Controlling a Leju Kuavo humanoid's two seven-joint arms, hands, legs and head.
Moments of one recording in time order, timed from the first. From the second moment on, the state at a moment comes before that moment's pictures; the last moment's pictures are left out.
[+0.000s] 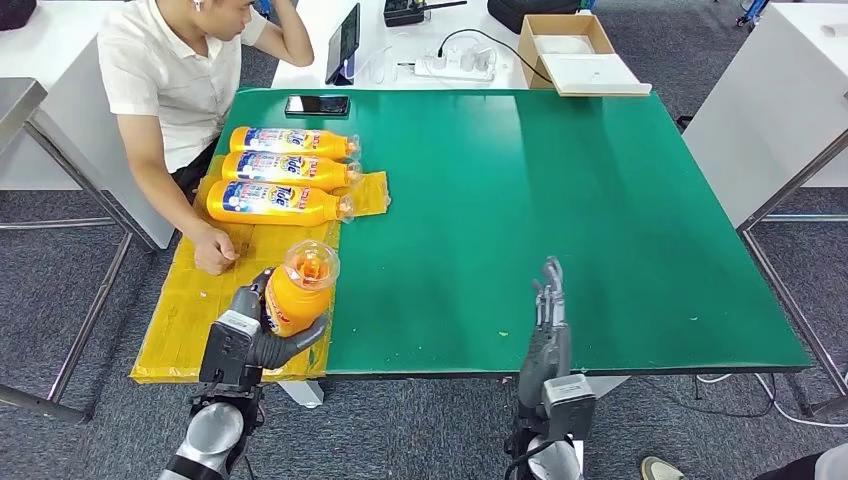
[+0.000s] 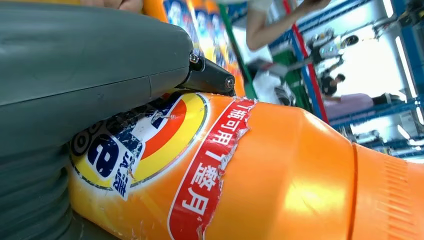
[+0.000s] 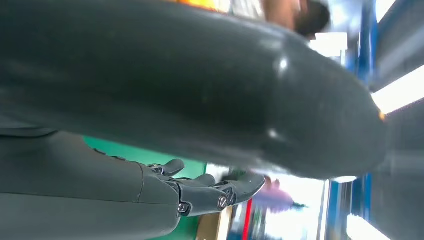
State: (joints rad) left arm -0.10 -0.05 -0.26 -1.39 -0.24 0.34 -0.34; right arm 0.07 0.14 0.18 -1.46 0.00 -0.22 -0.67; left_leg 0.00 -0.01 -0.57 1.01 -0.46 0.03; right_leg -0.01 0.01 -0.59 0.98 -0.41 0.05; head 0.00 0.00
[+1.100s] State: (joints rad) left arm -0.63 -0.05 -0.23 -0.44 -0.84 0.50 -0.07; right arm -0.02 0.26 0.09 -1.25 -0.08 -0.21 -0.66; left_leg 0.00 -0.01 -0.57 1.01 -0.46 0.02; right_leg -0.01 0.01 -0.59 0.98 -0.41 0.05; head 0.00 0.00
